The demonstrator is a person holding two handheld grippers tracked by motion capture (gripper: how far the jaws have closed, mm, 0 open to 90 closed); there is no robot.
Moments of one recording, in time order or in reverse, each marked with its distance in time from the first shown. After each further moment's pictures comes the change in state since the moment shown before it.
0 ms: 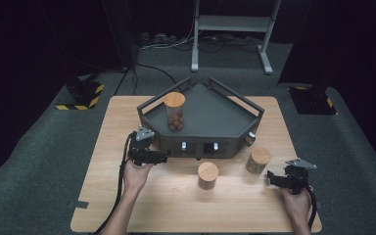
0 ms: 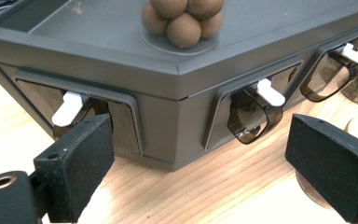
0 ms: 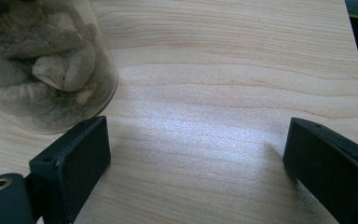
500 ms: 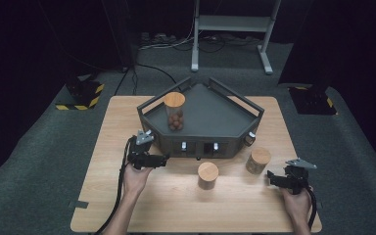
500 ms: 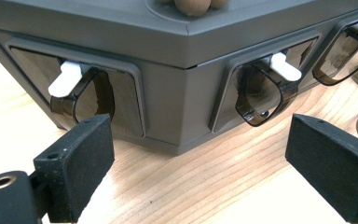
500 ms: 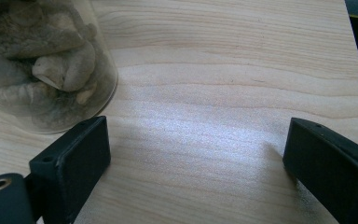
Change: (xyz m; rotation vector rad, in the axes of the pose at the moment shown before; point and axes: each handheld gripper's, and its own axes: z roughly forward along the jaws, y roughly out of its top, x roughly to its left) left arm 0.006 -0.013 0.001 0.018 0.019 -0.004; right arm 0.000 0.000 0.000 0.000 0.000 0.000
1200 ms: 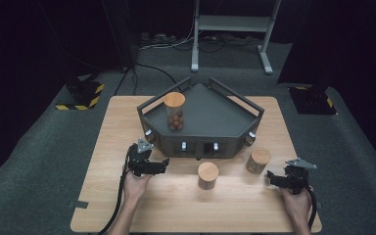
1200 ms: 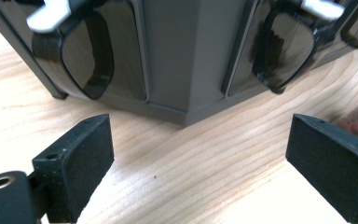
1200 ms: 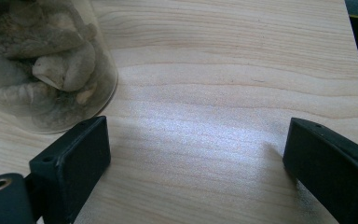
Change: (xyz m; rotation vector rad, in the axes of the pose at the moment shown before) left arm 0.012 -0.034 0.008 0.020 0.038 0.005; right arm 0.000 0.000 0.000 0.000 0.000 0.000
